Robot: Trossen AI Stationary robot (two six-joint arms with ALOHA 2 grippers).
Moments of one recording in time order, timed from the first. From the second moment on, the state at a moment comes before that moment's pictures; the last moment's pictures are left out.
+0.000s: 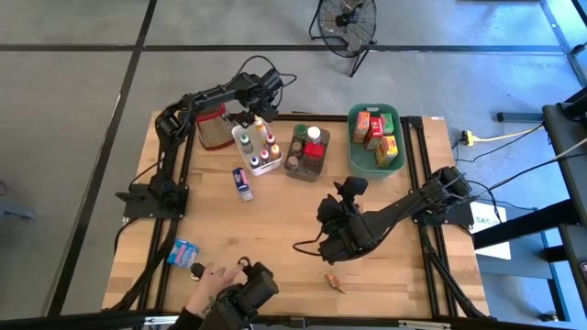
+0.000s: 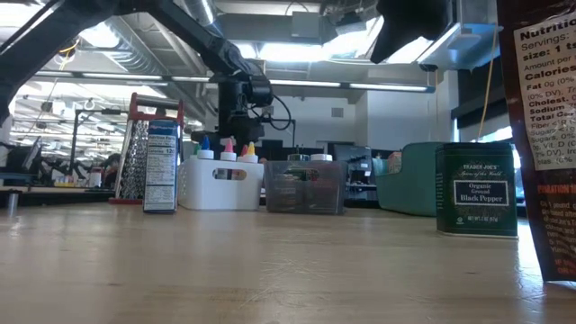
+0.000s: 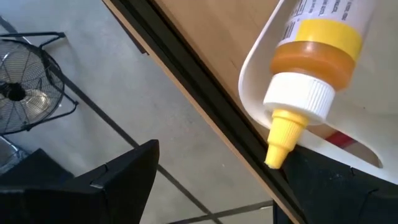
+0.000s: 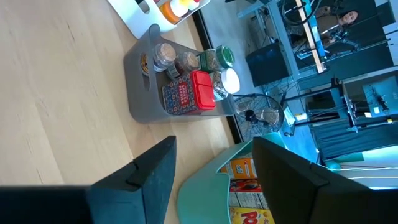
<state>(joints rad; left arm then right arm) 0.77 2.05 1.71 -0.95 -0.28 1.44 0.50 1.91 1.67 -1.54 1.03 0.80</state>
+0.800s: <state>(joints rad) 0.77 2.05 1.71 -0.96 -0.26 1.44 0.50 1.91 1.67 -1.53 1.03 0.80</state>
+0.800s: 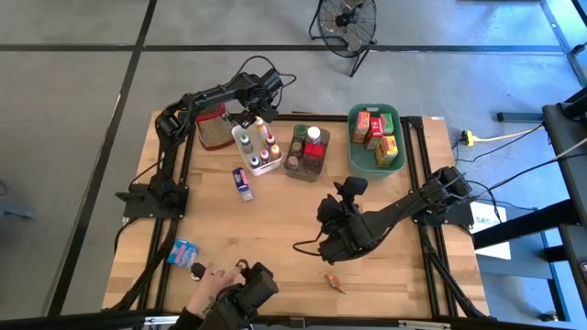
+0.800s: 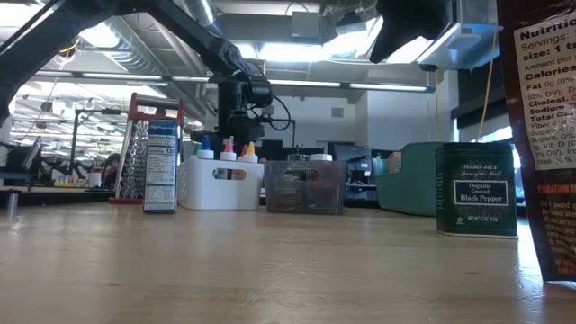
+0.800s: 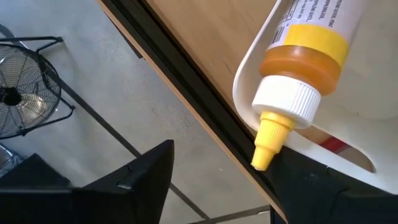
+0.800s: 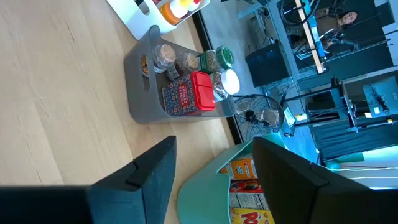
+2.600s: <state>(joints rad) 0.78 2.09 1.74 -0.95 -0.31 1.28 0.50 1.91 1.67 -1.55 1.04 0.80</state>
